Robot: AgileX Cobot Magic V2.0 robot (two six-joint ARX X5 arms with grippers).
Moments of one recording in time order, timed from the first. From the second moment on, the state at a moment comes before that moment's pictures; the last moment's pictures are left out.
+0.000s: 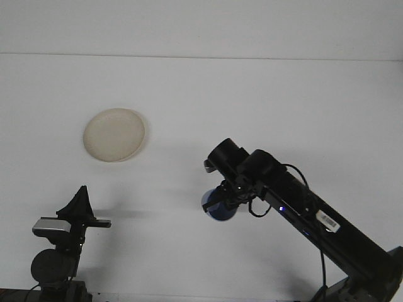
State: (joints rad) left arm -0.04 0.00 0.03 0.22 -0.02 -0.06; right arm 0.78 1.64 1.62 -1.34 0.00 0.32
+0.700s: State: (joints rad) left arm -0.04 0.00 0.03 0.22 -0.02 -0.06; right arm 0.82 1.84 1.65 -1.34 -0.03 0.26
